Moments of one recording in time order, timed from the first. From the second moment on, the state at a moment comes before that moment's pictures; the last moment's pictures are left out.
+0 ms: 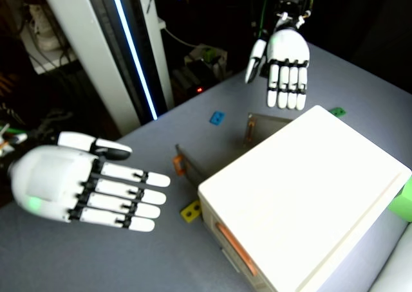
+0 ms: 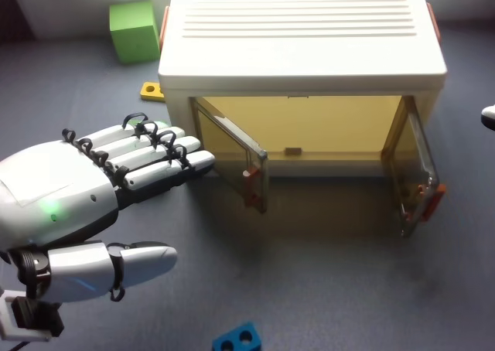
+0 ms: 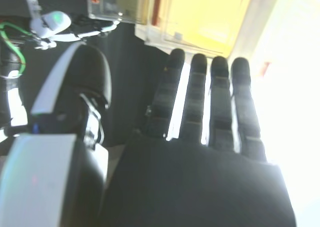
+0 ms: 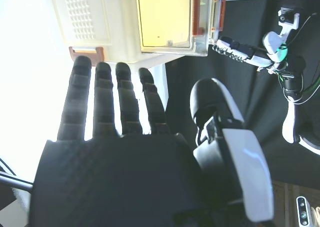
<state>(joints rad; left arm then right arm) 0.92 -0.81 0.91 0.17 -0.97 0.77 -1.25 -0.78 1.09 0.00 1.27 -0.42</state>
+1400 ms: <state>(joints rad) 0.78 -0.93 0.98 0.25 -0.86 0.75 -1.25 -0.79 1.09 0.00 1.27 -0.42</state>
